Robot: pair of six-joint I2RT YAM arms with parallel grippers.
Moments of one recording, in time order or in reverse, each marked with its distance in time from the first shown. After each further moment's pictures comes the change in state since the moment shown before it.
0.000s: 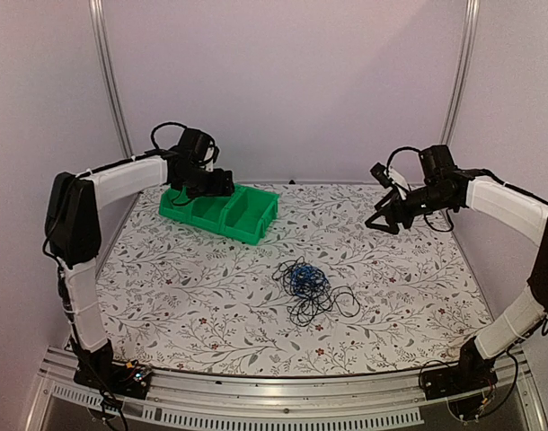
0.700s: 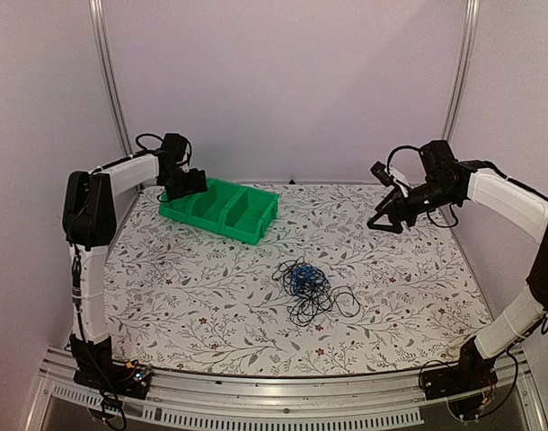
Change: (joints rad) left arm 0.227 0.274 0.275 -0.092 0.021 -0.051; right arm 0.001 0.010 0.080 -0.161 -0.040 -0.023
